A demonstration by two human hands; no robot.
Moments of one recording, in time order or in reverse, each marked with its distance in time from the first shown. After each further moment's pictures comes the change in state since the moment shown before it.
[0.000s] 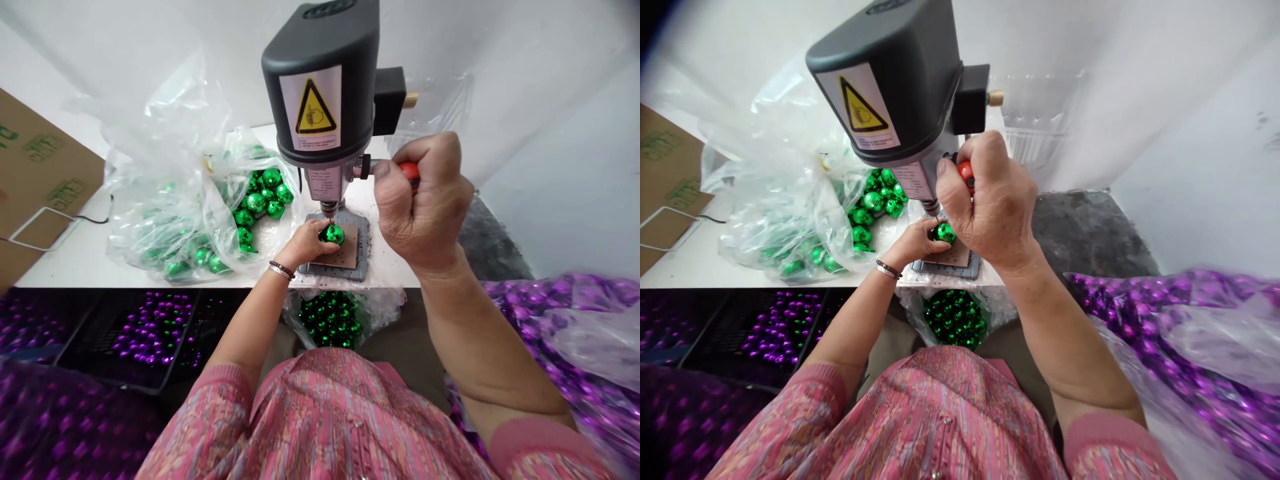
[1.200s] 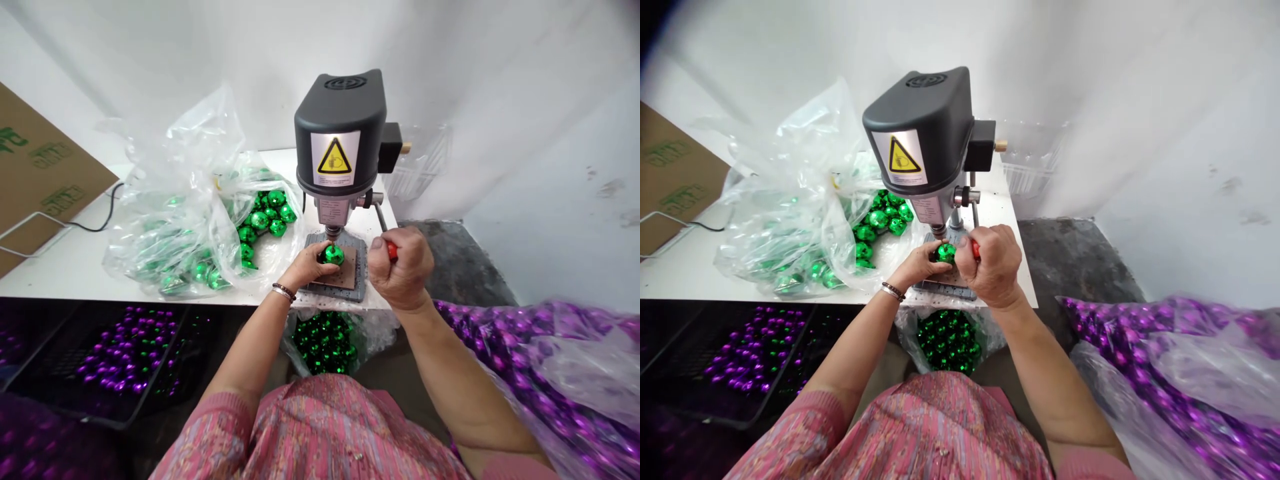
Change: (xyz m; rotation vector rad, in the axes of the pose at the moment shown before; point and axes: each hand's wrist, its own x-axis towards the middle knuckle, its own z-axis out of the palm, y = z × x) left_hand -0.004 -0.014 0.016 -0.340 0.044 -0.054; right_hand -0.048 0.023 0.025 -0.160 0.224 -0.343
